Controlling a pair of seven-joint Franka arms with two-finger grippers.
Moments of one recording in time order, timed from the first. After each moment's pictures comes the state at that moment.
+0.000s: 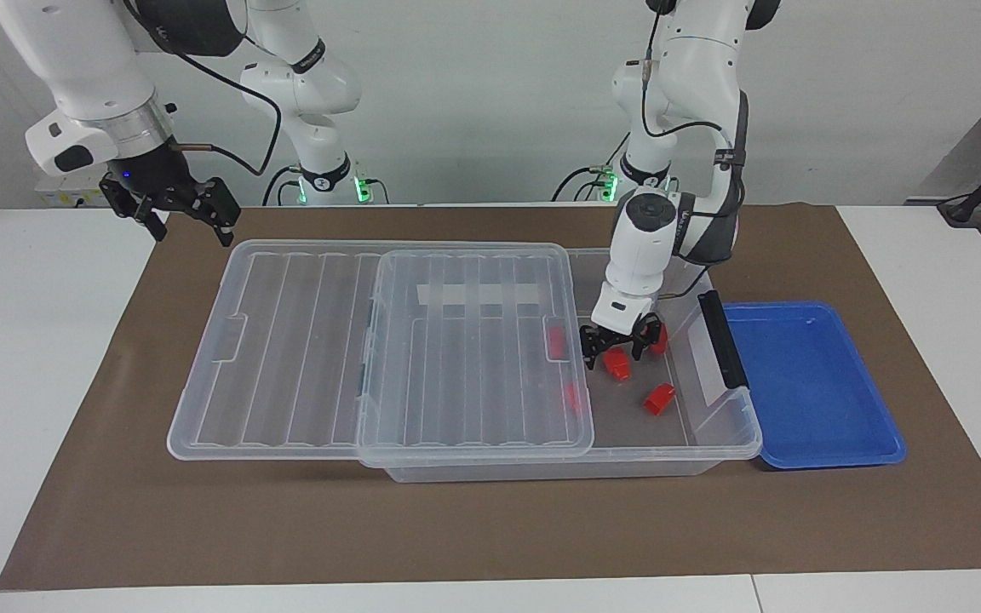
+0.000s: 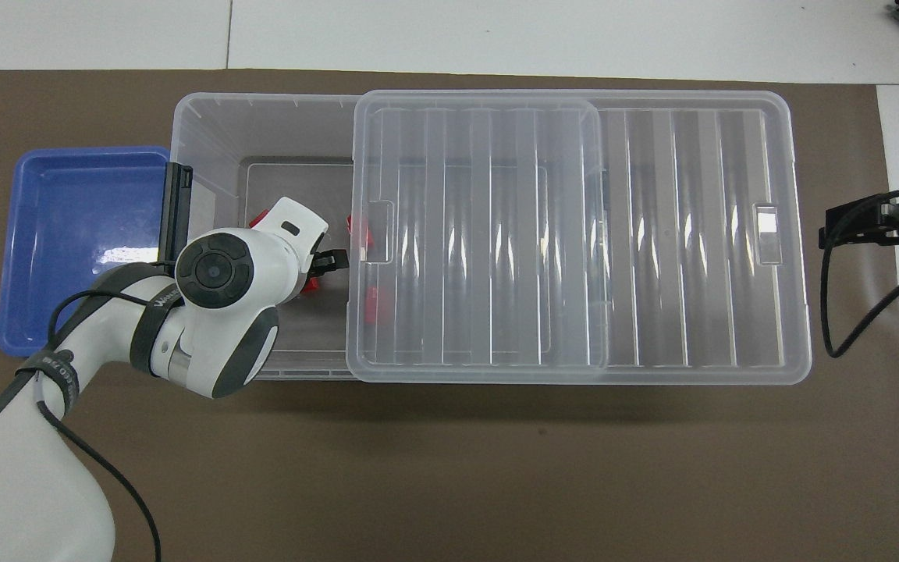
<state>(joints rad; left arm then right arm) -0.33 0.25 -0.08 -2.11 0.14 2.52 -0.65 -0.03 0.01 0.01 -1.54 -0.02 1.57 0.11</state>
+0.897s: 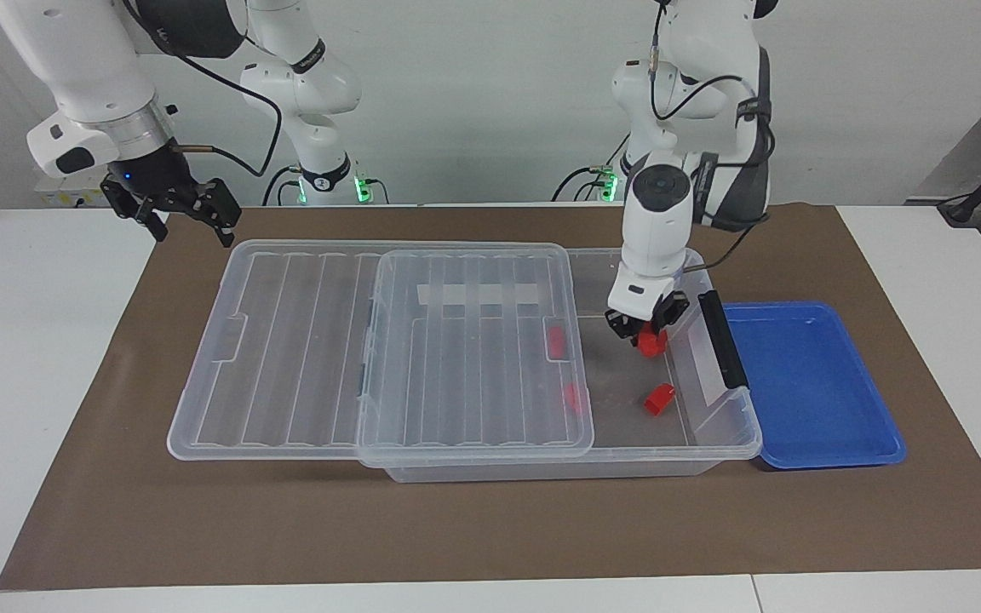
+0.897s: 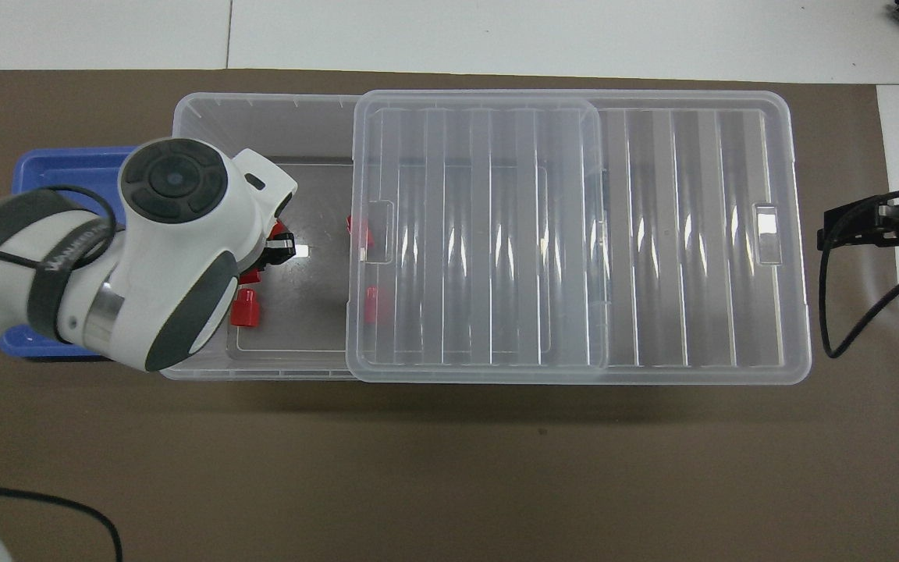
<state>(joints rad) -0.32 0.14 -0.08 -1.74 0.20 1.79 -0.56 -0.03 0.01 0.01 -1.55 -0.02 1.57 0.11</state>
